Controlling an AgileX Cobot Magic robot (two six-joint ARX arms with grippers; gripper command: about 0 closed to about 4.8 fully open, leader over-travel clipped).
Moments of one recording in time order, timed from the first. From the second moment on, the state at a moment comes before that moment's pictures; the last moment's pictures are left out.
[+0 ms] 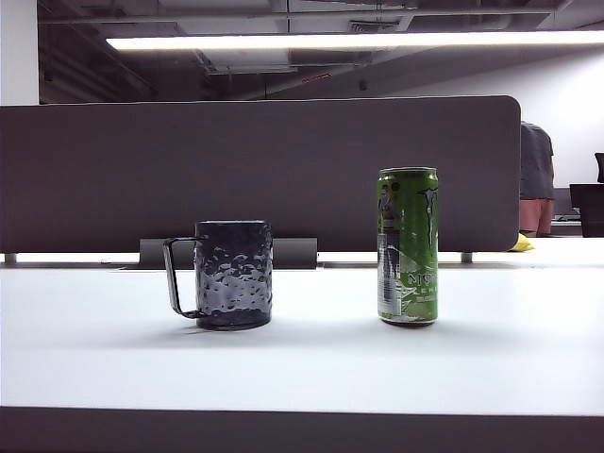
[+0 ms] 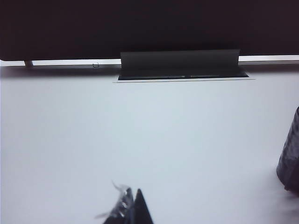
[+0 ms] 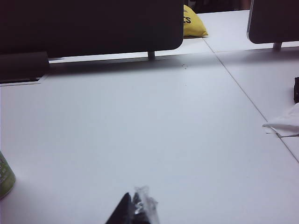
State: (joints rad) left arm -0.03 0.00 0.01 -0.03 0.02 0.05; right arm -0.02 0.00 0.04 -0.12 0.00 0.08
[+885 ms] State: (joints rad) left arm -0.63 0.00 0.01 -0.03 0.02 0.05; right arm -0.02 0.00 0.04 -0.12 0.00 0.38
